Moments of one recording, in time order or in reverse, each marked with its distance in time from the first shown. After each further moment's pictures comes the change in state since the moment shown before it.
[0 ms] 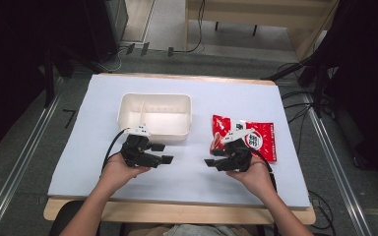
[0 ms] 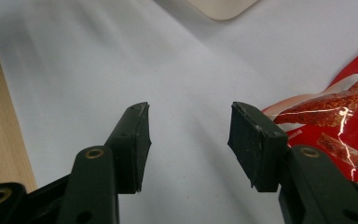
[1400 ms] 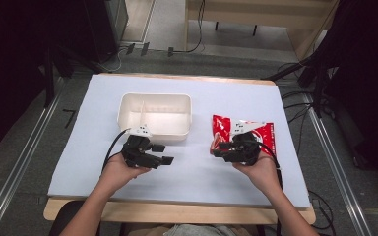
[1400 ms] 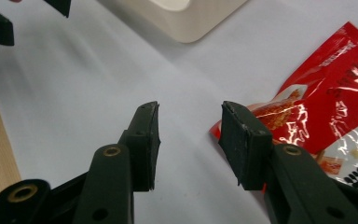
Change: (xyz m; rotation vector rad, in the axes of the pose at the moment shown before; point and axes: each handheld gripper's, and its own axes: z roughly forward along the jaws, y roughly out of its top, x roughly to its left) left arm 0.000 0.000 0.002 0.021 -0.006 0.010; right arm -0.016 0.007 -0.022 -0.057 -0.050 0.052
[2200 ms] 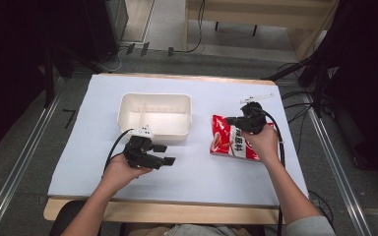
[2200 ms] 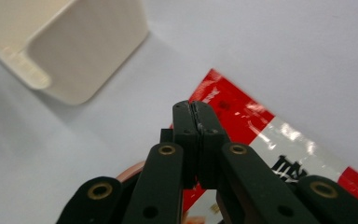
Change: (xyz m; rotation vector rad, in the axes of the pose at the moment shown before) left arm -0.003 0.001 0.004 -0.002 -0.002 0.014; right arm -0.085 0.044 0.011 -0.026 -0.133 0.158
